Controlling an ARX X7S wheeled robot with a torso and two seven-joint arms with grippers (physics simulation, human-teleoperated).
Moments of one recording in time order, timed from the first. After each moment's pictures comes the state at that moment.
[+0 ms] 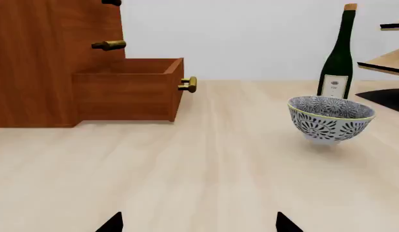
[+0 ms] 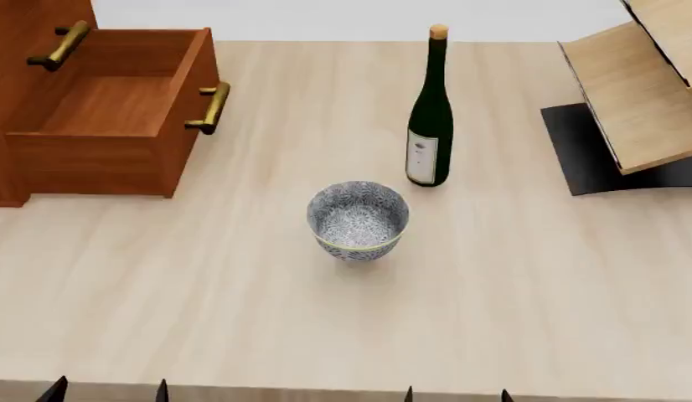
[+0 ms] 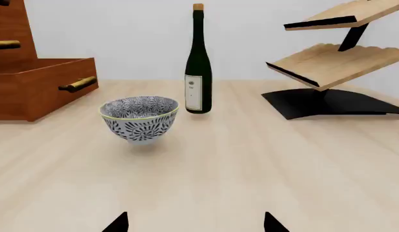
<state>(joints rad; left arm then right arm) 0.00 0.00 0.00 0.00 0.00 0.00 0.00 0.00 0.00 0.00 0.00 0.00 0.00 0.00</state>
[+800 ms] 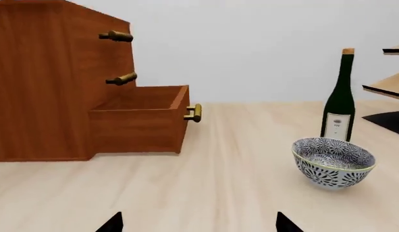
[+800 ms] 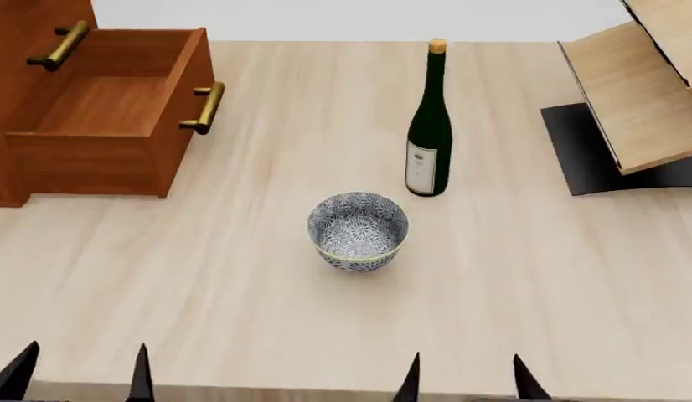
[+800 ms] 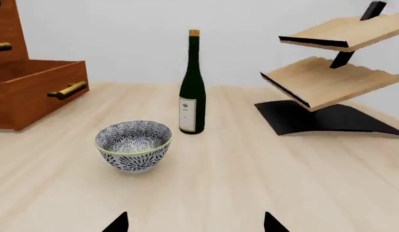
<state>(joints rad) 0.00 -0.09 0.08 0.26 -0.06 -0.20 -0.12 0.05 0.09 -0.08 -0.27 0.06 0.33 0.11</state>
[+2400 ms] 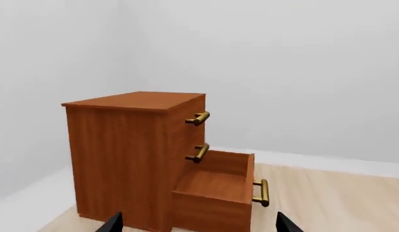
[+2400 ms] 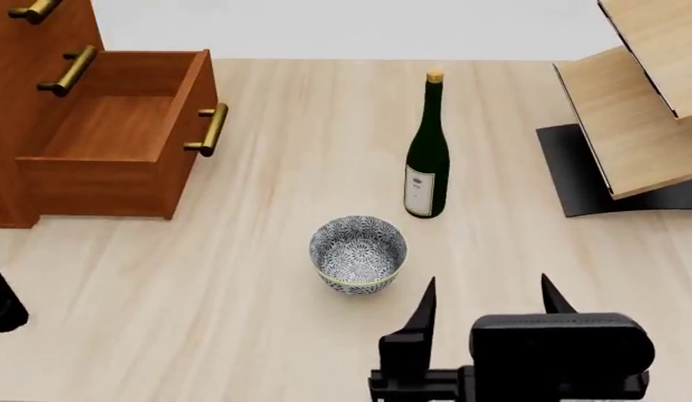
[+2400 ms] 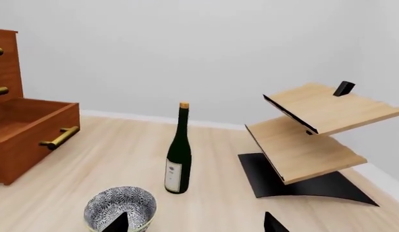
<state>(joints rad) -0.31 -0.16 -0.17 0.85 -0.19 -1.03 -0.23 0.22 0.18 -0.11 -0.60 0.11 0.77 0.19</state>
